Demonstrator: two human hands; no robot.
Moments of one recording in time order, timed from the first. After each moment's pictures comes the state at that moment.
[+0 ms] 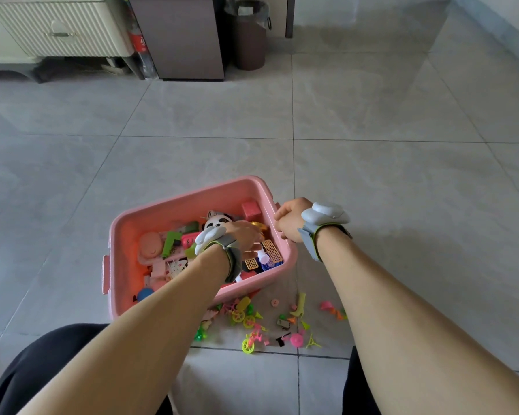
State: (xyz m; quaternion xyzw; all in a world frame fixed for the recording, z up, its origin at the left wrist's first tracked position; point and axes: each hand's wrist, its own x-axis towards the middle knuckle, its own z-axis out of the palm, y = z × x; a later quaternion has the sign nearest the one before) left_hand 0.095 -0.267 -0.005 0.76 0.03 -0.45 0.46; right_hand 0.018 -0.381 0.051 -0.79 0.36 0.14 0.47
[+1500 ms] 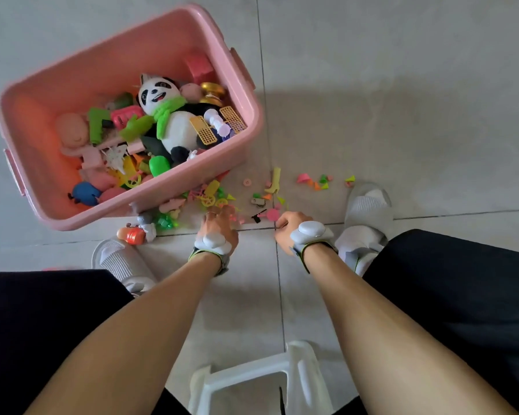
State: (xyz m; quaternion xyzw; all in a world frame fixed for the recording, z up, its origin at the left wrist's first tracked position) left_hand -0.039 -0.157 -0.198 0.90 -0.23 -0.36 0.08; right_hand -0.155 -0.294 -0.129 -0.74 0.45 0.31 0.39
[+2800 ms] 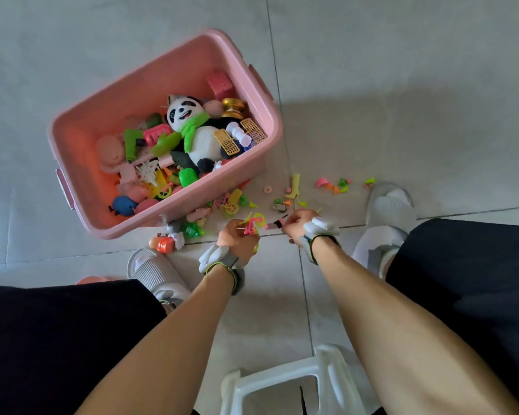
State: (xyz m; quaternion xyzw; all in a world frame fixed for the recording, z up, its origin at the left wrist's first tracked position) left_hand -0.046 -0.148 -0.146 0.82 0.04 -0.44 0.36; right_hand -0.129 -0.284 -0.155 -0.63 0.53 0.22 0.51
